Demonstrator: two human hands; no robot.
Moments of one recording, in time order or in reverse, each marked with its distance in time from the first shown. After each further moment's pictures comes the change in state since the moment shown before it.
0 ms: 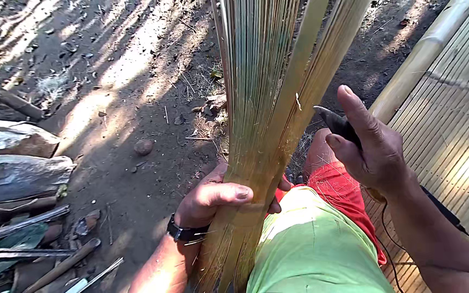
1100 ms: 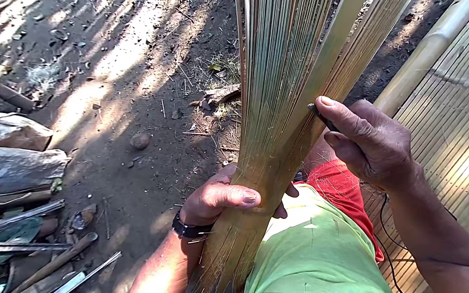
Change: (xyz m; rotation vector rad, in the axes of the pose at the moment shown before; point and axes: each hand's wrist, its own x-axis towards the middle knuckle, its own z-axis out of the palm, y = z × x) left_hand 0.013 -0.005 0.008 -0.079 -0.125 -0.023; right_hand 0.013 -0.002 0.001 0.036 -0.020 -0.150
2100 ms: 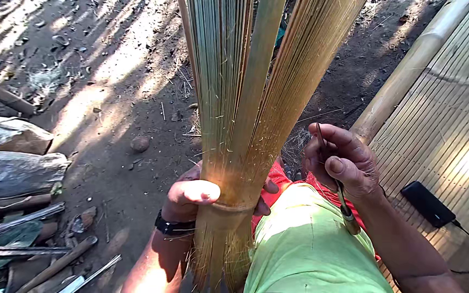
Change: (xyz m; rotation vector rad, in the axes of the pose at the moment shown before) left_hand -0.025 0.013 -0.003 -0.014 0.053 0.078; right_hand -0.042 -0.027 0.047 1.287 0.130 0.405
